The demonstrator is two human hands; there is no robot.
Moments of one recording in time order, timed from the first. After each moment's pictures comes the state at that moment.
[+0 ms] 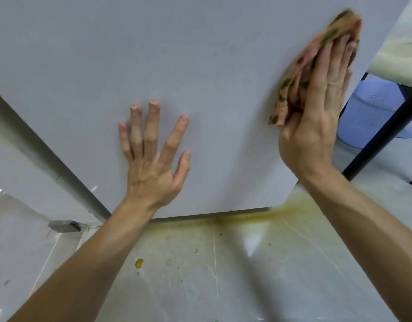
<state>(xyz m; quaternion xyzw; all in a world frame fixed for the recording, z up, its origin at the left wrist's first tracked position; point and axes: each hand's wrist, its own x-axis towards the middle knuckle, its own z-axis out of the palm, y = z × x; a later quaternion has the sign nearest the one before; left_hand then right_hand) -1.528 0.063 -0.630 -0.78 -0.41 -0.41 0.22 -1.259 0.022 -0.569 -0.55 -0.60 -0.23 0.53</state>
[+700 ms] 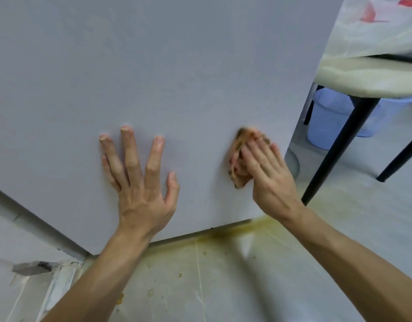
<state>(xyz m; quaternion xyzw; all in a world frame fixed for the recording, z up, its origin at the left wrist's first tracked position) -1.482 0.055 -0.629 -0.76 -0.41 -0.47 0.20 -1.204 0.007 -0.665 -0.51 -0.72 -0.32 0.36</state>
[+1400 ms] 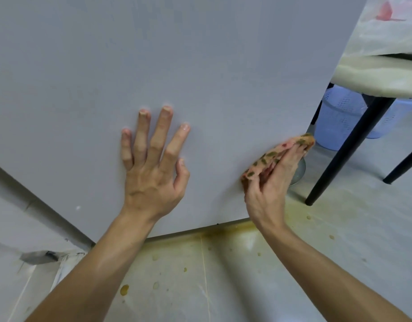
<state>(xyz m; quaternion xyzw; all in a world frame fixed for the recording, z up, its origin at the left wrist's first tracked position) -1.490 0.065 -0.615 -0.78 -0.35 -0.46 0.25 -1.277 0.002 -0.681 -0.66 -0.47 -0.02 0.58</state>
